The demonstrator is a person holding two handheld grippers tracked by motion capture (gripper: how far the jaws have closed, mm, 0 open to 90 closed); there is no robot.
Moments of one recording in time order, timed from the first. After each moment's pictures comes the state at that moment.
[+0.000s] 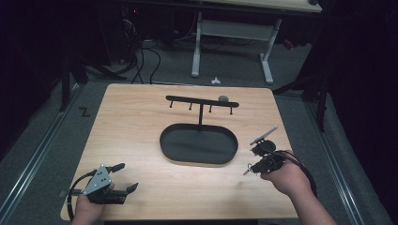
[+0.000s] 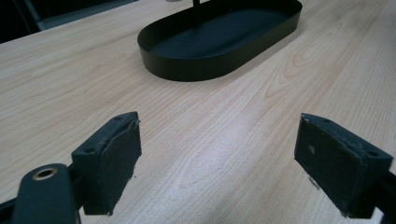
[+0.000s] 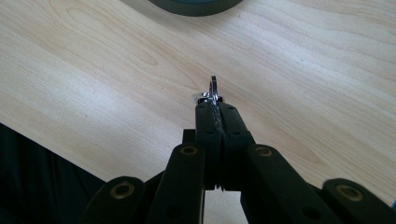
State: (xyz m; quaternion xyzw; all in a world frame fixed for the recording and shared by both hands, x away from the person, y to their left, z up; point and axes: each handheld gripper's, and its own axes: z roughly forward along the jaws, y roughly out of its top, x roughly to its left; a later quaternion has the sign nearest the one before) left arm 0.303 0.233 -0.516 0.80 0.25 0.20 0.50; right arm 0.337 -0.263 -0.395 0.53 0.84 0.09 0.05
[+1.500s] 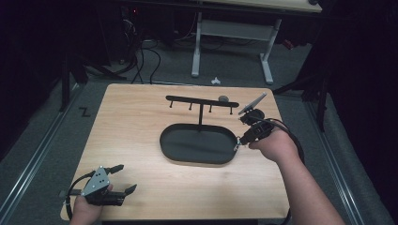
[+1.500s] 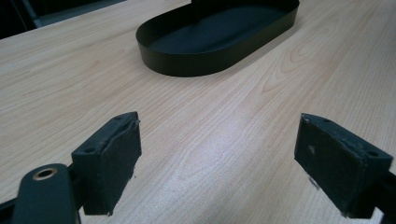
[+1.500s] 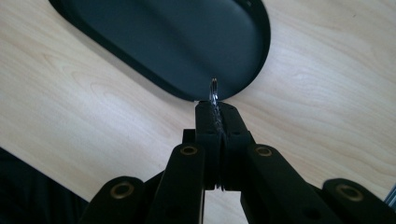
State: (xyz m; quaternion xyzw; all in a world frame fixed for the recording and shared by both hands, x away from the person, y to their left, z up) left arm 0.300 0.237 -0.517 0.81 0.25 0.19 0.50; right arm 0.399 -0.229 -0.339 0.52 0.85 0.12 0.06
